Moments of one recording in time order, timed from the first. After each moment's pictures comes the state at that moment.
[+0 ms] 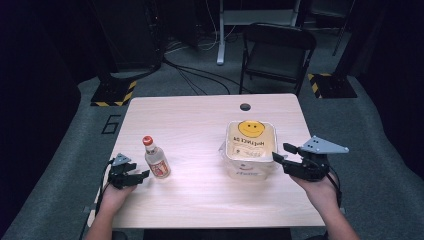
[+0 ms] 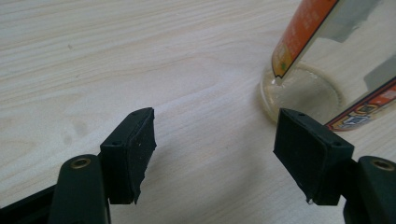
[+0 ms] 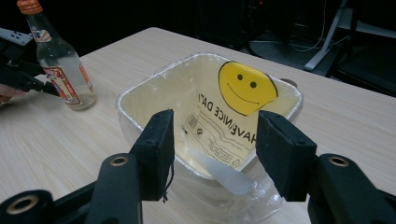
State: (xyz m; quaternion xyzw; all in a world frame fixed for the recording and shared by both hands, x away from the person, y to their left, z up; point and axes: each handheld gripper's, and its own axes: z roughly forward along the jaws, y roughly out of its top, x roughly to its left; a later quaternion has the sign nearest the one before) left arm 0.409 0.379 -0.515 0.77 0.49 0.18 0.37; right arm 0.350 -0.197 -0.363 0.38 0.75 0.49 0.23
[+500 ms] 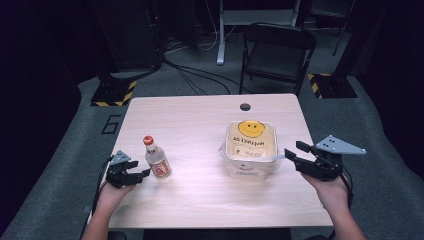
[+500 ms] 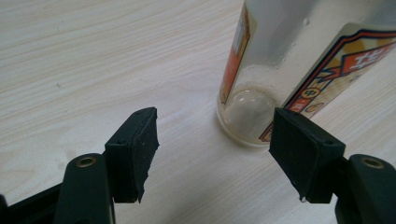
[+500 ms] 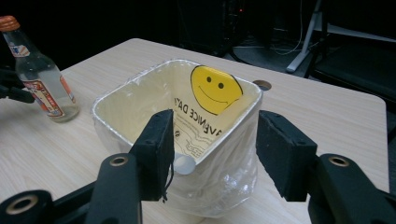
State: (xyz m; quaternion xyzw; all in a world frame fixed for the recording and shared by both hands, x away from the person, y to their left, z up) left arm 0.398 0.369 -0.483 0.79 0.45 0.17 0.38; right arm 0.347 -0.225 -0.361 0.41 0.72 0.50 0.25
